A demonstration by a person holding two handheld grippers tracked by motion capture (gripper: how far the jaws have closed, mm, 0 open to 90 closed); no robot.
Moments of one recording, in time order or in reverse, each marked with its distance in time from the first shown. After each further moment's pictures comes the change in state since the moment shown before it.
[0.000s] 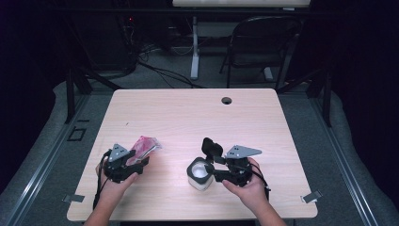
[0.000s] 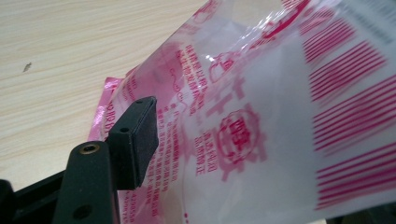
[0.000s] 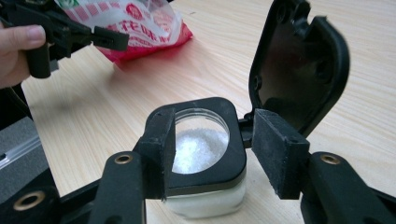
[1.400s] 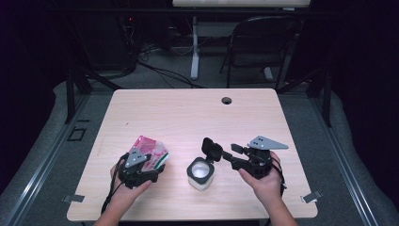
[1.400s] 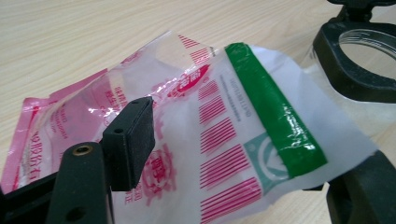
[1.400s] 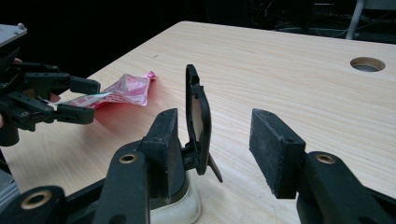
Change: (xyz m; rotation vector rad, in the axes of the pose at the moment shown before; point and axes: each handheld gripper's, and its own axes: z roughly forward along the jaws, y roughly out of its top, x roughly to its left) left arm -0.048 0.009 0.004 0.039 -0.099 0.107; right arm -0.024 0.015 -0.046 -0.127 -0.120 0.092
